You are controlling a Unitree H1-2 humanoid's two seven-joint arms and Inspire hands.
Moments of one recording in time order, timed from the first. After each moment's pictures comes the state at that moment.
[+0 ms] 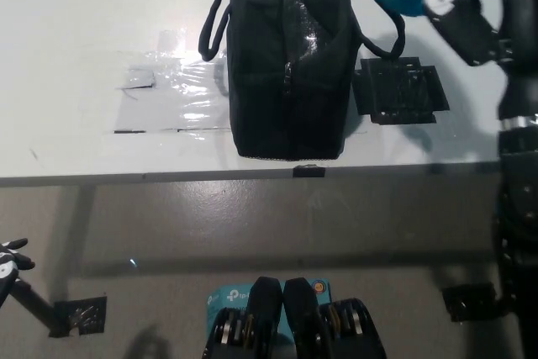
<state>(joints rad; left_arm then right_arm) 0.04 0.33 0.28 -0.11 -0.07 0.23 -0.03 -0.69 -0.14 0.12 -0.35 -0.42 0.33 -0.05</state>
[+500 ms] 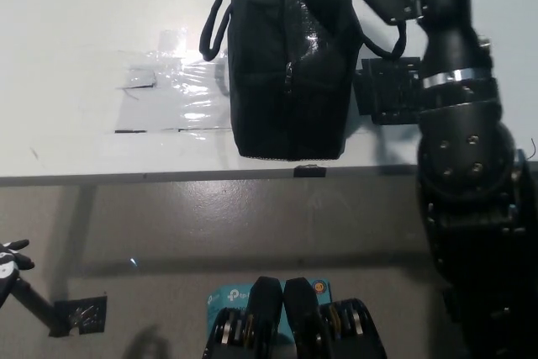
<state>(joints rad) 0.04 0.35 0.27 -0.11 -0.06 0.23 -0.03 -0.81 0.01 0.16 -0.21 -0.54 0.37 -0.07</state>
